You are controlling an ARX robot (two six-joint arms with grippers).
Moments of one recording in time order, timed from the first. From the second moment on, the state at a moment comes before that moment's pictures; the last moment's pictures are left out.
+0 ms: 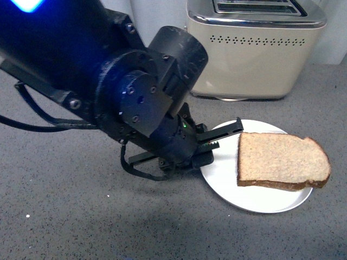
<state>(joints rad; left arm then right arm) -0.56 2.23 1.16 0.08 0.21 -0.70 0.00 0.00 0.00 0.00 0.00 0.00</state>
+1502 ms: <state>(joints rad) -0.23 1.09 0.09 0.99 -0.21 -0.01 0.00 0.00 0.00 0.00 0.00 0.00</state>
